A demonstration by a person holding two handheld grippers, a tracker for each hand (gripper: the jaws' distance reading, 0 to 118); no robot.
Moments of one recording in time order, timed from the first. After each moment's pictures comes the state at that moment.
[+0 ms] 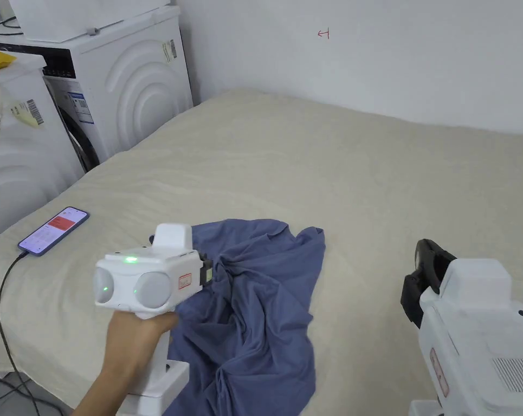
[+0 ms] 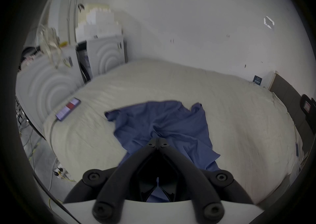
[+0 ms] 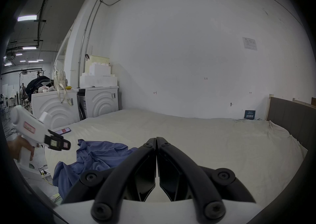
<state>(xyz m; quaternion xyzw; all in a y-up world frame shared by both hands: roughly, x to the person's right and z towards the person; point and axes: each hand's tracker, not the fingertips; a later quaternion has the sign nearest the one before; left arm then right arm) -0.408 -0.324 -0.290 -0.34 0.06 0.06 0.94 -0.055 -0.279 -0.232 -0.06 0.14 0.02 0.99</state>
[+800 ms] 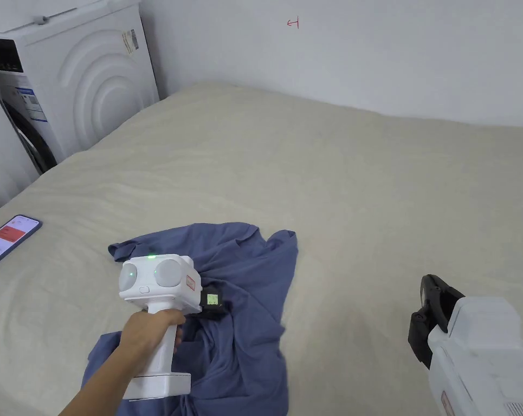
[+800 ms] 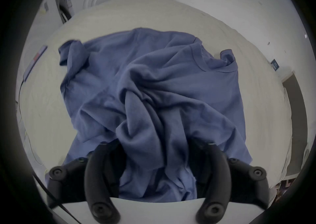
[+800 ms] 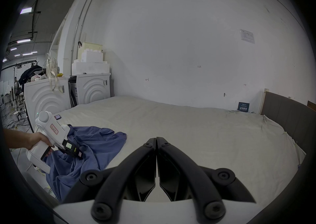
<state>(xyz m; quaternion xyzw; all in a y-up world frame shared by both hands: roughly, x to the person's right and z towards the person) -0.406 -0.425 -0.391 -0.54 0.06 0.15 0.83 -0.020 -0.314 -0.256 -0.11 0.11 0.04 0.99</state>
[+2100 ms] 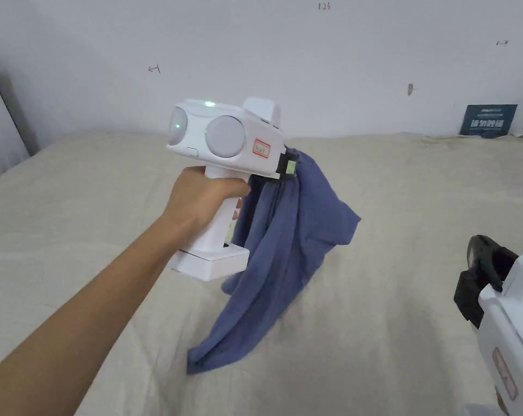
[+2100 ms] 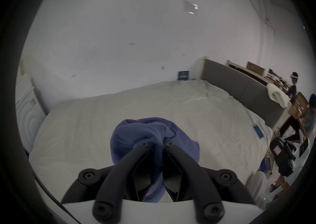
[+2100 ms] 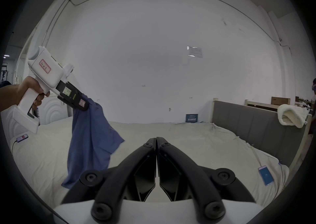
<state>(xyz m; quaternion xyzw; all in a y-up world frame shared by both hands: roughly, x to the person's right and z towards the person) -0.067 -0.142 -0.415 -0.28 -0.28 -0.07 0.92 0.163 -0.242 -0.180 -0.04 -0.08 0.02 1.00</state>
